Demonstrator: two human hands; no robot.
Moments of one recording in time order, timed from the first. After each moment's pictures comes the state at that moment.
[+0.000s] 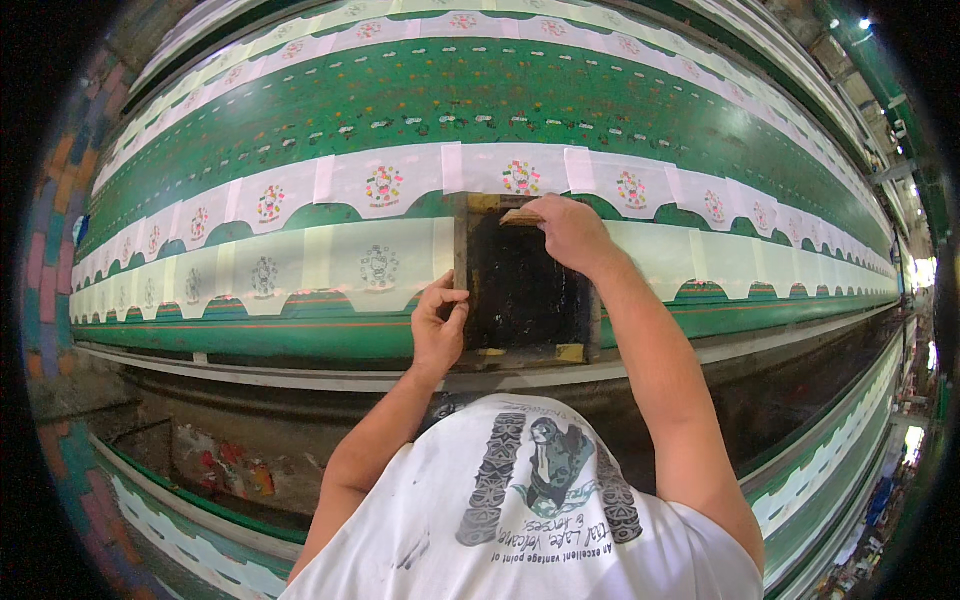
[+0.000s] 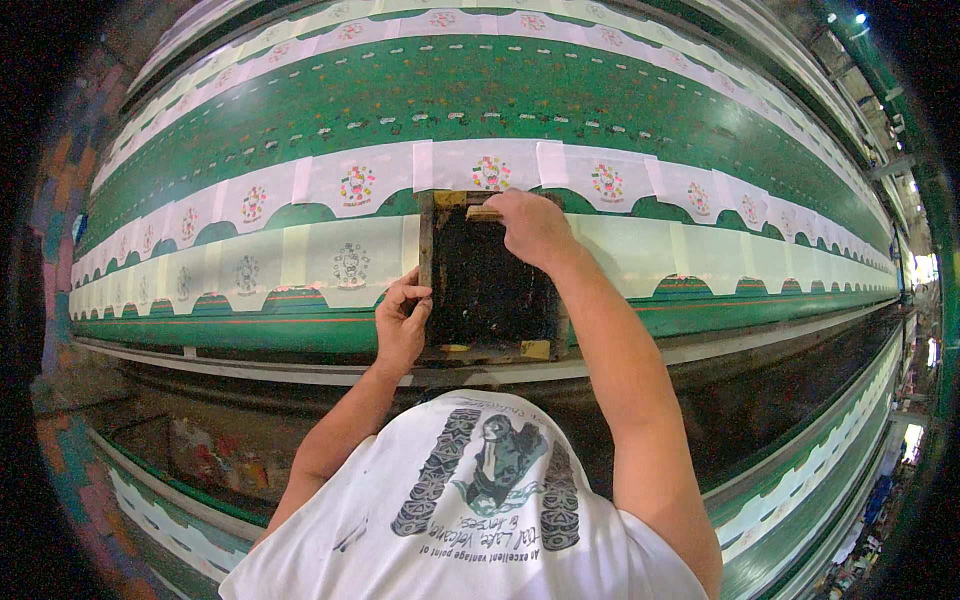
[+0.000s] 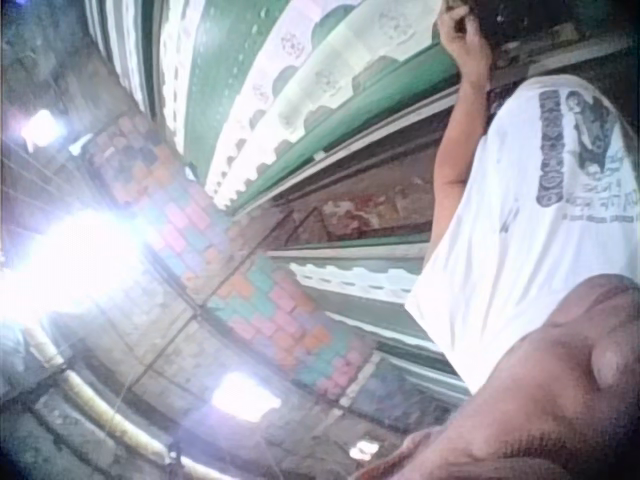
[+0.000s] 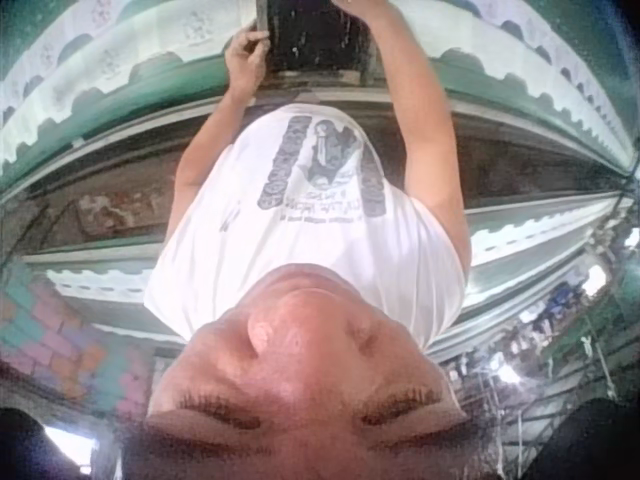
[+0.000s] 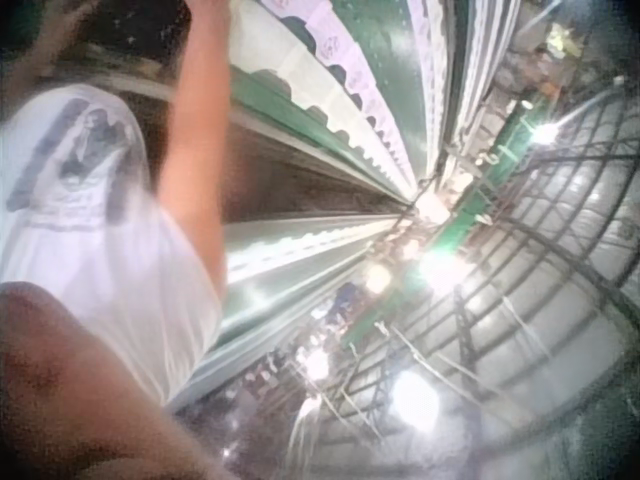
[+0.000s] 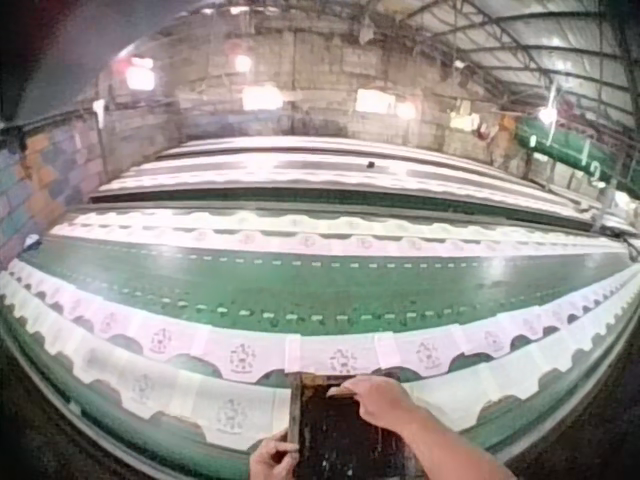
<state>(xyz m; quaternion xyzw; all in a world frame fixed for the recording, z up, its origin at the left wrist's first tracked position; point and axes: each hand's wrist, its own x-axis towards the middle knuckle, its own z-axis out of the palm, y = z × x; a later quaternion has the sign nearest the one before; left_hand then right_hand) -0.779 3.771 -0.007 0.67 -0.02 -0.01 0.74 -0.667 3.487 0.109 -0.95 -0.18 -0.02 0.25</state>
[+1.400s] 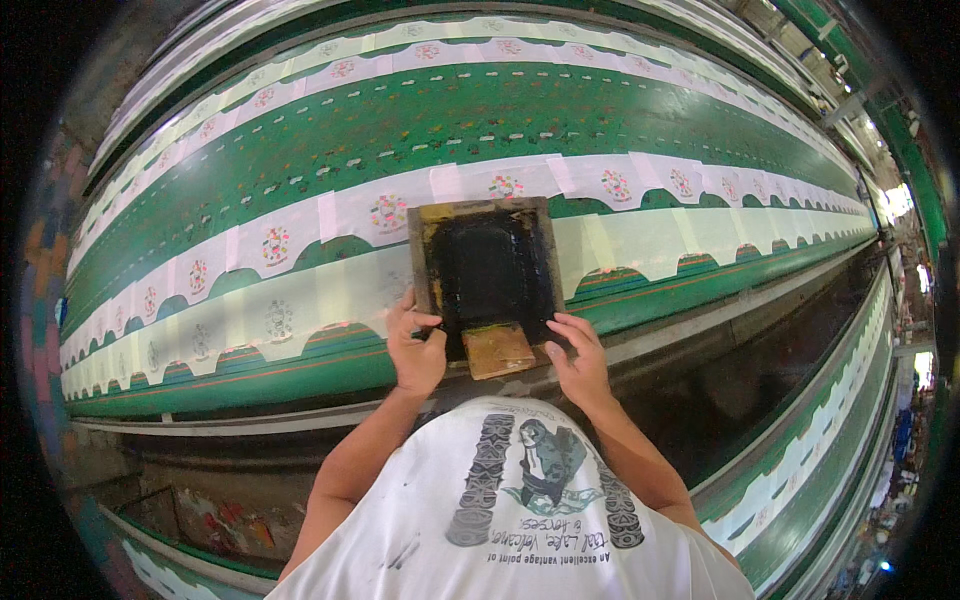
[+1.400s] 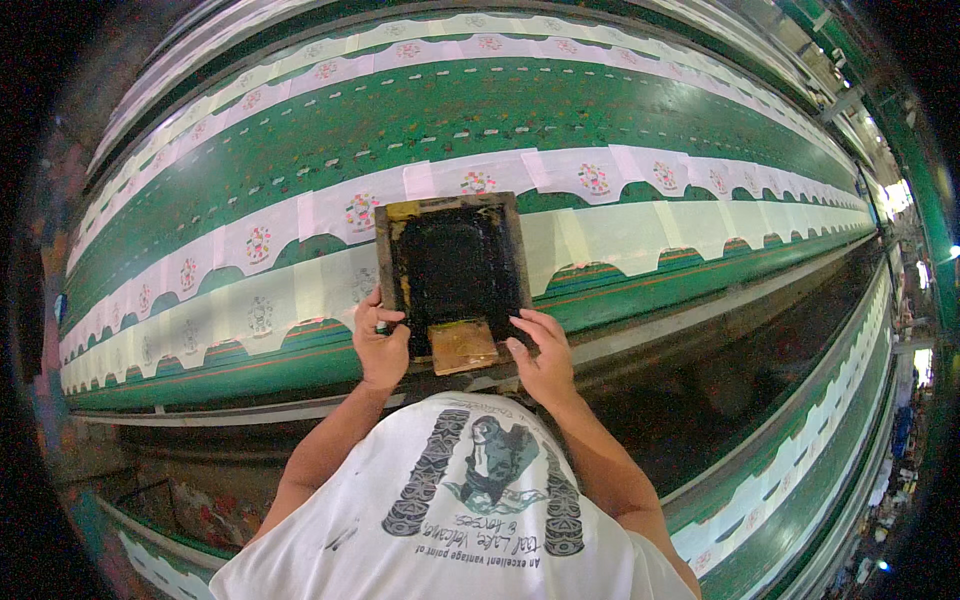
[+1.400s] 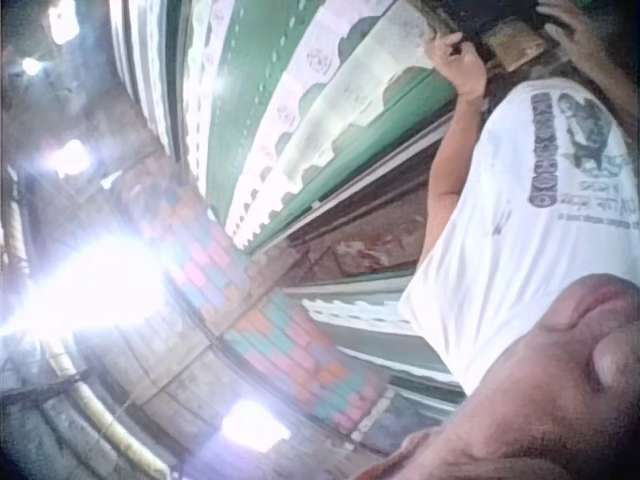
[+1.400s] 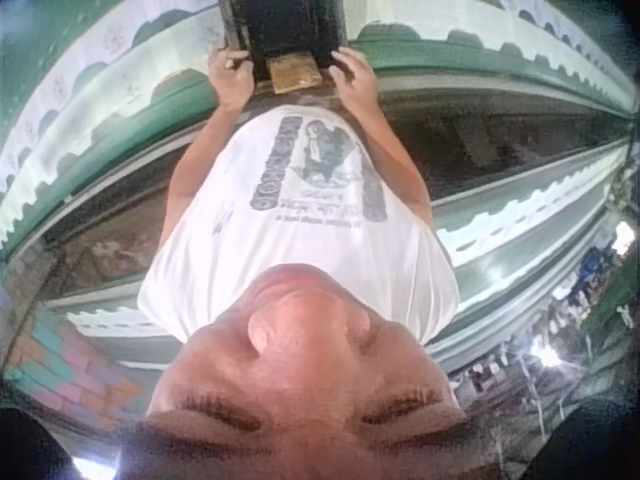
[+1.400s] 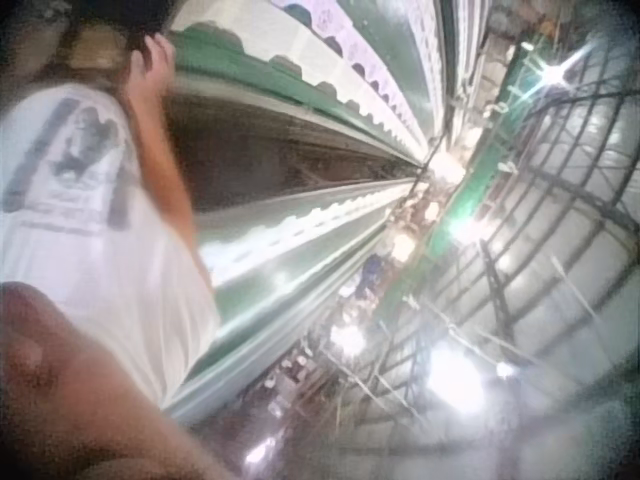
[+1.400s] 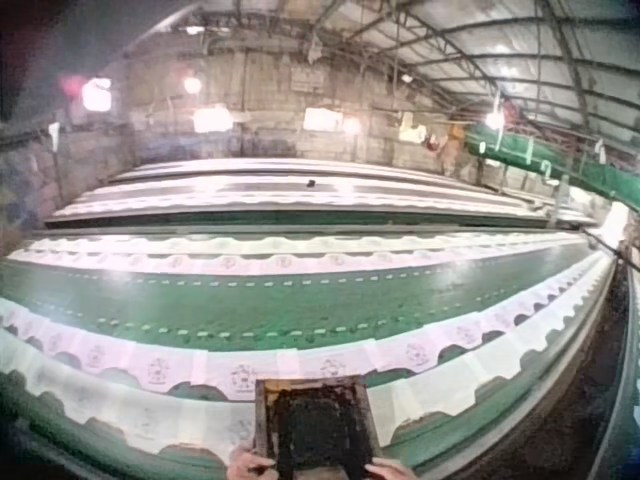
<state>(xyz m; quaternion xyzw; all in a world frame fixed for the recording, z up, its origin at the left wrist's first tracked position) -0.801 3.592 0.018 0.77 -0.10 0.12 0.61 -0.933 3.321 0.075 -0.89 0.08 -0.15 0.43</state>
